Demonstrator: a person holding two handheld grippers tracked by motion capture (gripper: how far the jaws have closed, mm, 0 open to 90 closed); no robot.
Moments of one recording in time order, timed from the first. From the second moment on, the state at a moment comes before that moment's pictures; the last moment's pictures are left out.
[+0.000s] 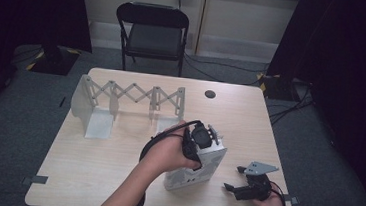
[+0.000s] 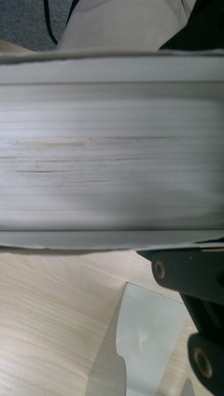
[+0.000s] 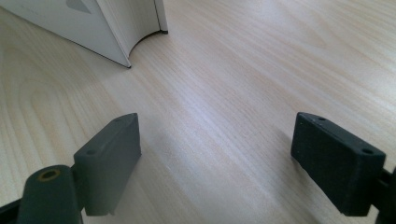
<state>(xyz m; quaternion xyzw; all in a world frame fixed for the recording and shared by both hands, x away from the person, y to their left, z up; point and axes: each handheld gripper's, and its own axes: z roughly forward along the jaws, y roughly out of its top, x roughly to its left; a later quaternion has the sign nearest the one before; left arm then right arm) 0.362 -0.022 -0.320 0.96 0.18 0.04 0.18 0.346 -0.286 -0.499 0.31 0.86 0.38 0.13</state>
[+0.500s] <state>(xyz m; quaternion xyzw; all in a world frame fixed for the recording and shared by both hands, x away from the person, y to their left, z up) 0.360 -0.023 -0.319 0.96 0.20 0.05 0.18 0.345 -0.285 -0.499 0.31 0.86 0.38 0.13</state>
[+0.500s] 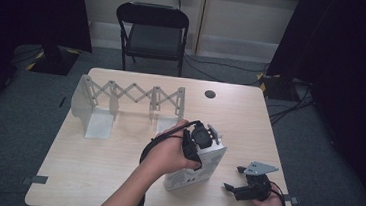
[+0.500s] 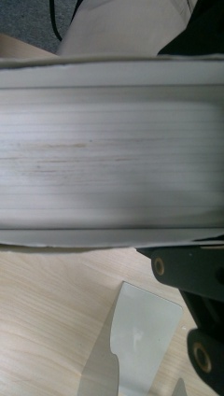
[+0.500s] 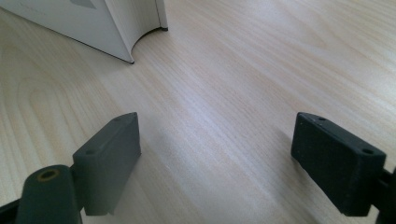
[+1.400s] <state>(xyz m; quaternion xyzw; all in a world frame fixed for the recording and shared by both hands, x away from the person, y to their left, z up) 0.363 -0.007 -0.308 0.95 0.25 0.03 0.18 0.345 -0.285 -0.499 0.31 0.86 0.38 0.13</state>
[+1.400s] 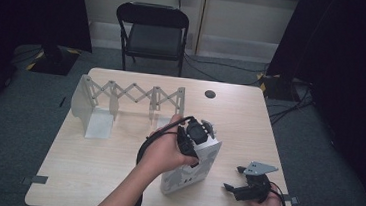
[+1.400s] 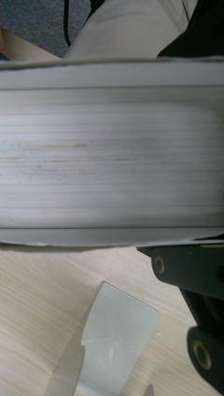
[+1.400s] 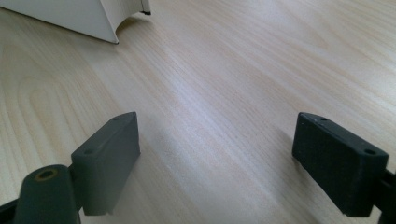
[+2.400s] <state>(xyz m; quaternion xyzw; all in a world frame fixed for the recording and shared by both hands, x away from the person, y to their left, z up) 0.370 -0.006 -0.317 0.95 0.23 0.04 0.19 0.345 -0.285 -0.499 0.31 0.86 0.38 0.13</state>
